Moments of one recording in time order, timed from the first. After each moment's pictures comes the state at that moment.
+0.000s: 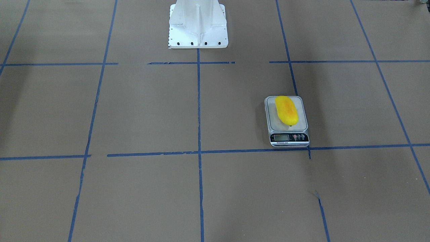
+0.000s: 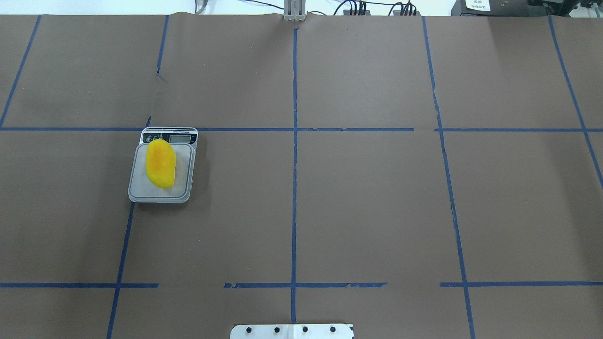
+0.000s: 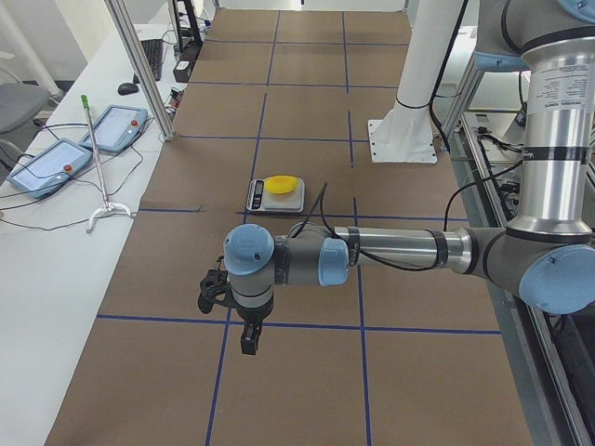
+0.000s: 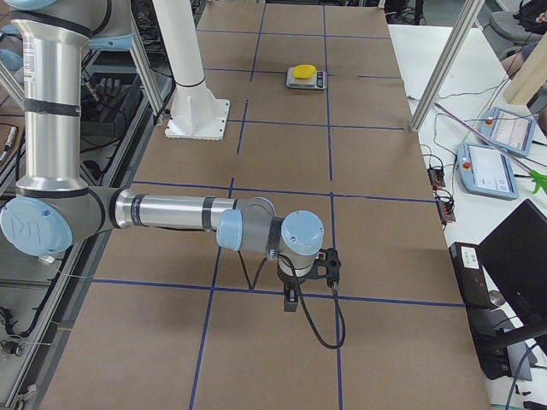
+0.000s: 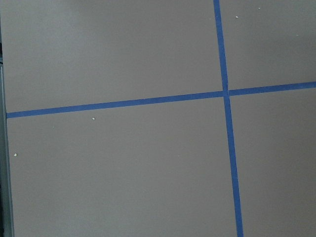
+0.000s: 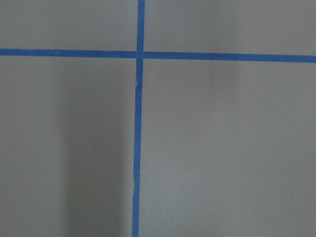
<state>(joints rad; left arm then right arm) -1.67 -1.53 -1.65 -1.52 -2.28 0.16 1.62 -1.66 1.66 -1.68 2.35 -0.12</state>
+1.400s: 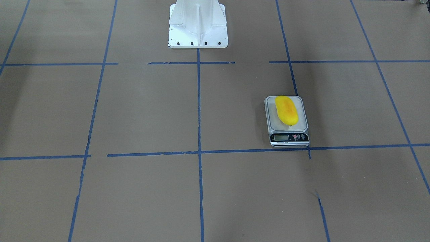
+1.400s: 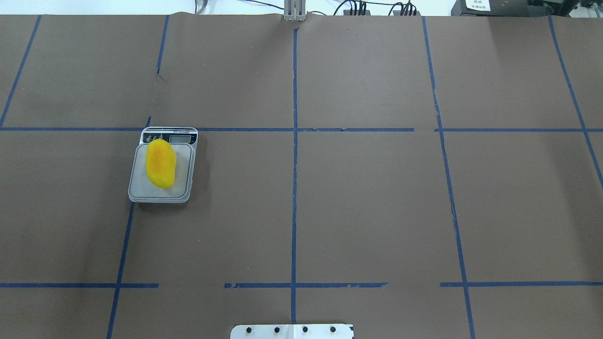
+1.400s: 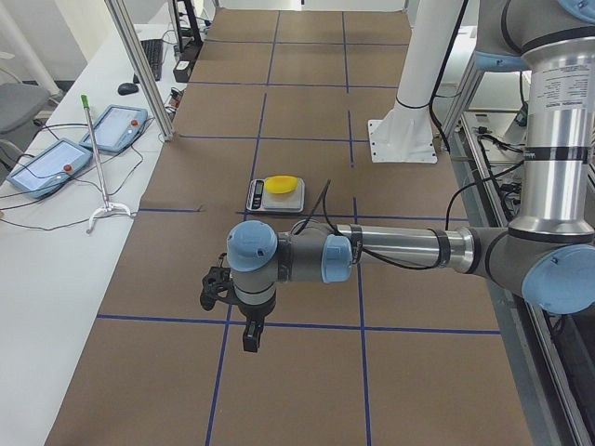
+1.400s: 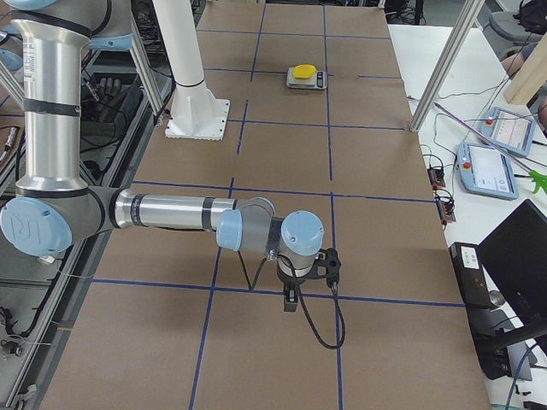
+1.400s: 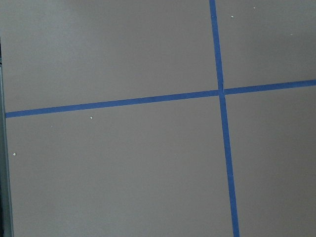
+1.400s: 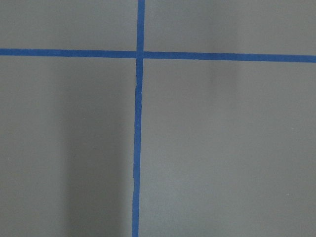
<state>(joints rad) -1.67 -1.54 -1.66 -1.53 -2.28 0.17 1.62 -1.66 1.66 -1.68 2.35 -0.12</state>
